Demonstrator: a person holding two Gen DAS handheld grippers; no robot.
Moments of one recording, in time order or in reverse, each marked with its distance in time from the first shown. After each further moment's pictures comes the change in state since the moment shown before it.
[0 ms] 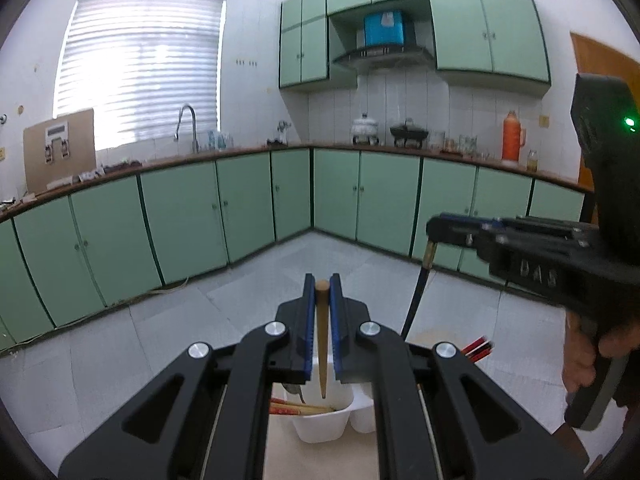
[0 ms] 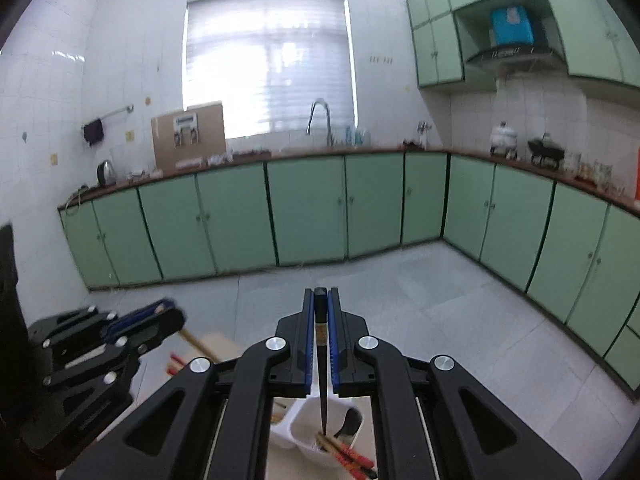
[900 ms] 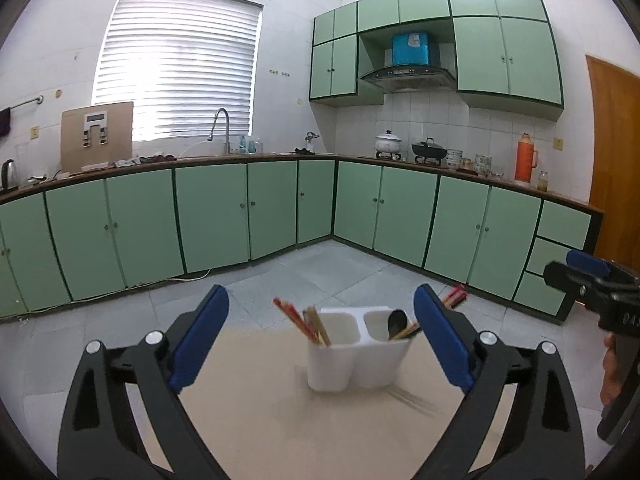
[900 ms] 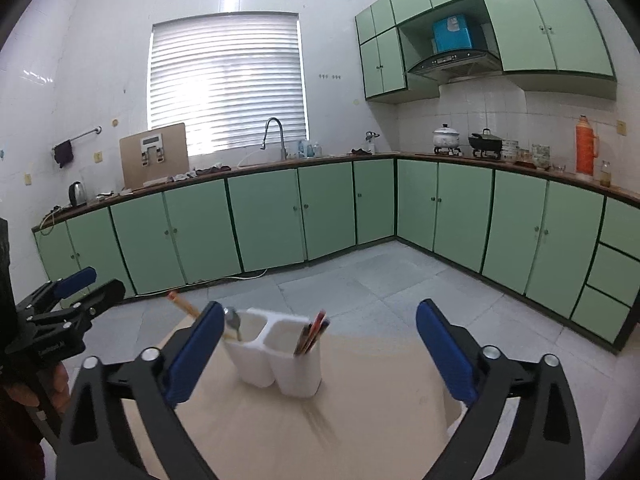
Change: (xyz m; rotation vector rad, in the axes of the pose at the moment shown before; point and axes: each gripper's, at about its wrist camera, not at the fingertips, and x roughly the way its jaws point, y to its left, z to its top) left arm -0.120 0.012 -0.055 -0.084 -0.065 0.079; right arm -0.145 0.005 -0.087 0.092 -0.112 -0.156
